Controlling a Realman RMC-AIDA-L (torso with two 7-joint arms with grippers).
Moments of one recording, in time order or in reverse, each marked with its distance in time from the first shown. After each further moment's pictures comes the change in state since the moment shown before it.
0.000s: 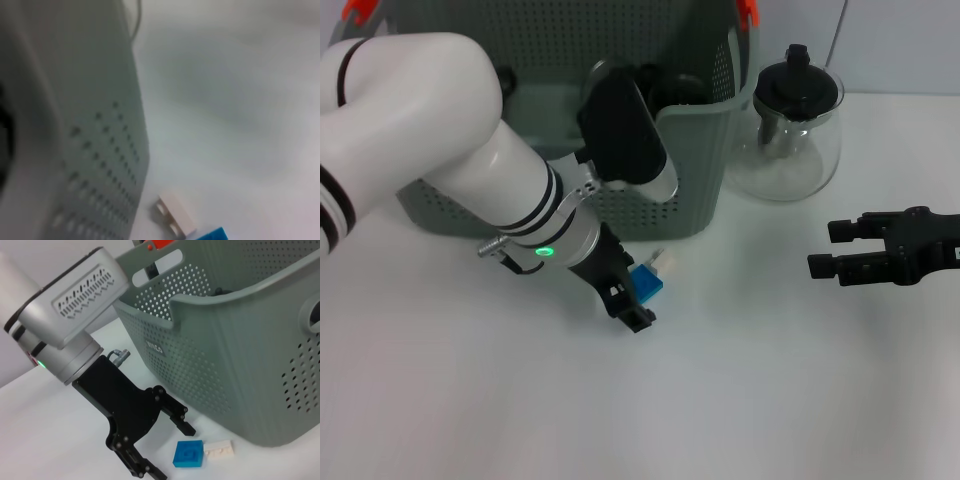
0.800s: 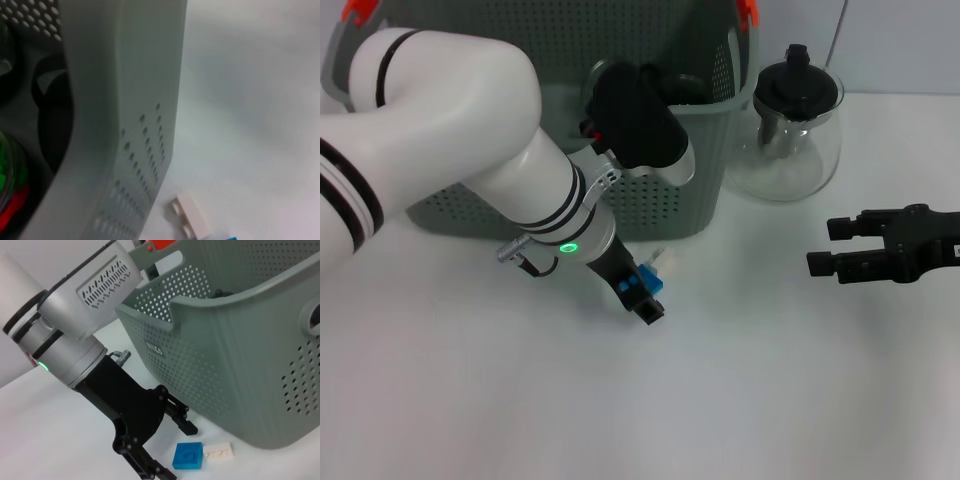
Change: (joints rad) left arm -0.031 -0.003 0.086 0.011 0.049 -0.020 -0.280; right arm 0.003 0.000 0.000 0.000 0.002 0.002 -0.002
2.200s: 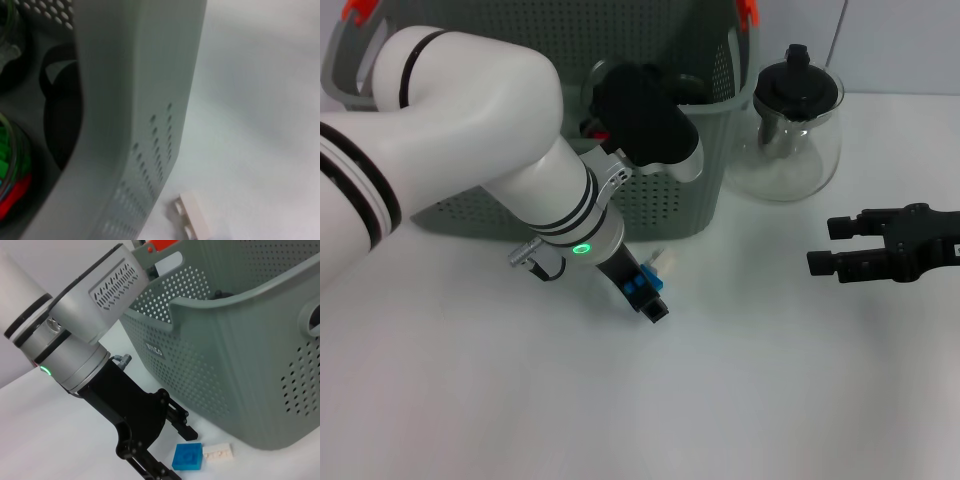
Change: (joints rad) left arm -0.029 0.000 0.043 -0.024 0.010 -0.012 -0.122; right arm -0.001 0.000 0.000 -0.002 0.002 0.000 0.000
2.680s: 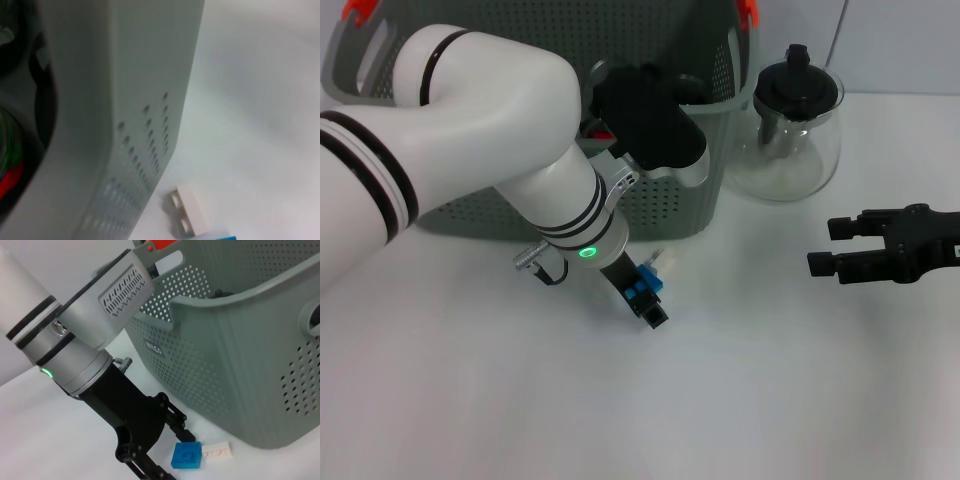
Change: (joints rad) left arm -0.040 0.000 0.023 -0.052 0.000 0.001 -0.046; right arm 0.000 0.000 0.000 0.000 -0.003 0.001 -0.006
